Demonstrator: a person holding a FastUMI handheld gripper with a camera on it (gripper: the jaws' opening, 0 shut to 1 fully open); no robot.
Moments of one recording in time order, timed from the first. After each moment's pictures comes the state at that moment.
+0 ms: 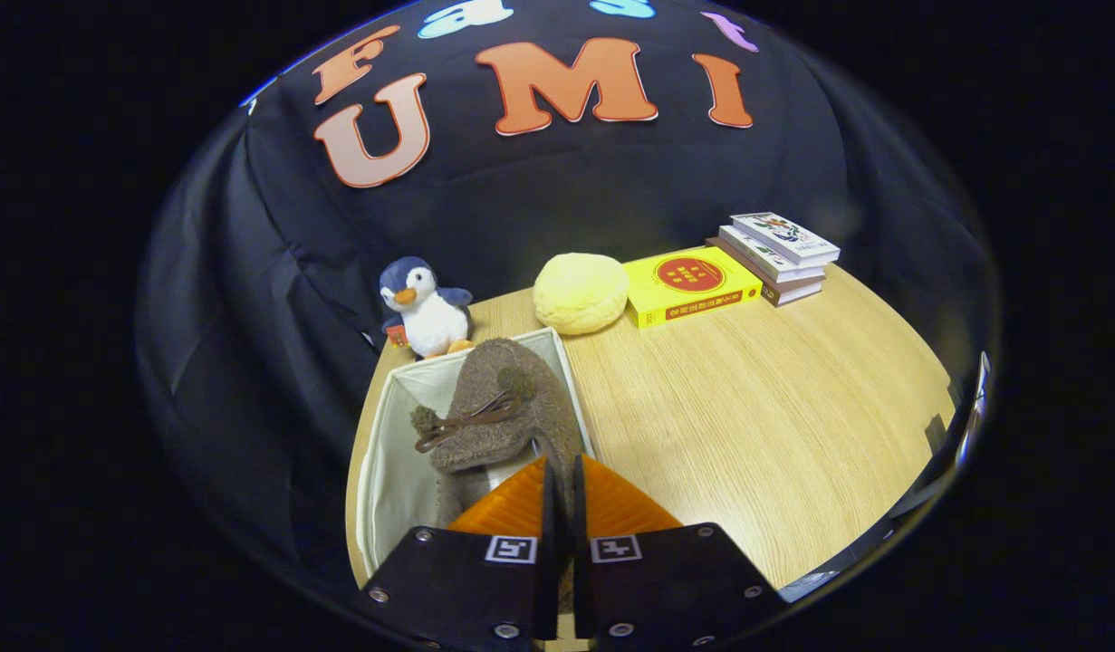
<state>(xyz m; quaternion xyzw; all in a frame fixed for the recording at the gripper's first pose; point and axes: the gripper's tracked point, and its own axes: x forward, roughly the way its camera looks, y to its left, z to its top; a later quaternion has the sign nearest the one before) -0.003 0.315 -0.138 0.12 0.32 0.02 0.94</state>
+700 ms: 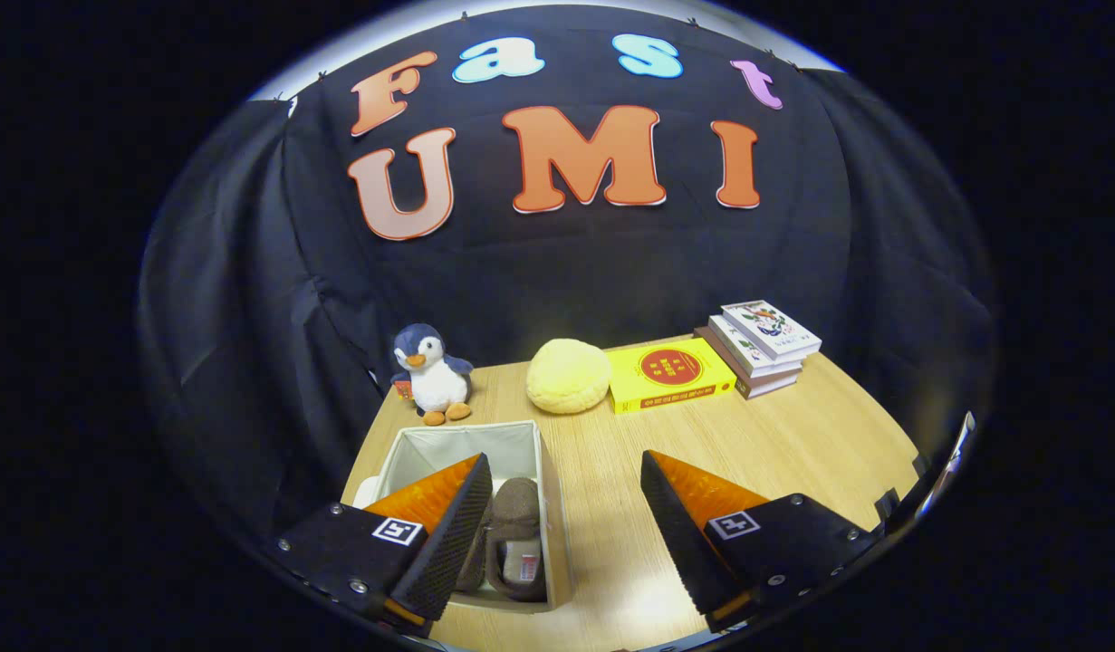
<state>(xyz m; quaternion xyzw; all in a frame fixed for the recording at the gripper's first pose) 0.001 0.253 -0.026 0.04 0.20 0.03 0.98</state>
